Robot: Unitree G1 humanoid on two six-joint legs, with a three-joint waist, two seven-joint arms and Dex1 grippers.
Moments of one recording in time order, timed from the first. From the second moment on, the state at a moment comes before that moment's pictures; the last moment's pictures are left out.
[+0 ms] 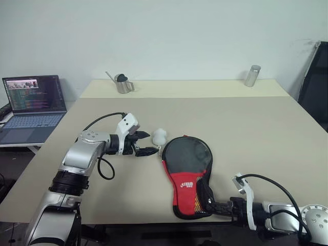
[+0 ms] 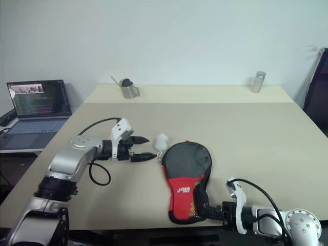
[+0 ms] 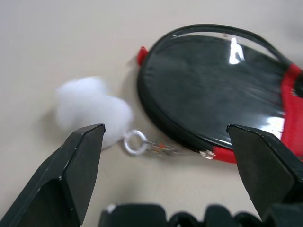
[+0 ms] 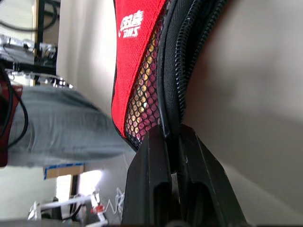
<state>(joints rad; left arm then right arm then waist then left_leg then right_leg) -0.69 0.67 -0.11 0.23 -0.25 0.54 -1.10 -0.02 -0.48 -0.22 -0.35 1.57 1.50 -0.06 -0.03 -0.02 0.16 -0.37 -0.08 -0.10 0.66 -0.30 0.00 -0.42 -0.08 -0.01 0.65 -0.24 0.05</state>
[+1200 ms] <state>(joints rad) -0.86 0.53 -0.07 0.44 -0.21 0.49 -0.87 -0.58 -0.67 0.18 -0.34 0.69 0.83 0.36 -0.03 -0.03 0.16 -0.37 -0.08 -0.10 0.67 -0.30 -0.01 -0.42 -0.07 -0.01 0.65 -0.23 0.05</state>
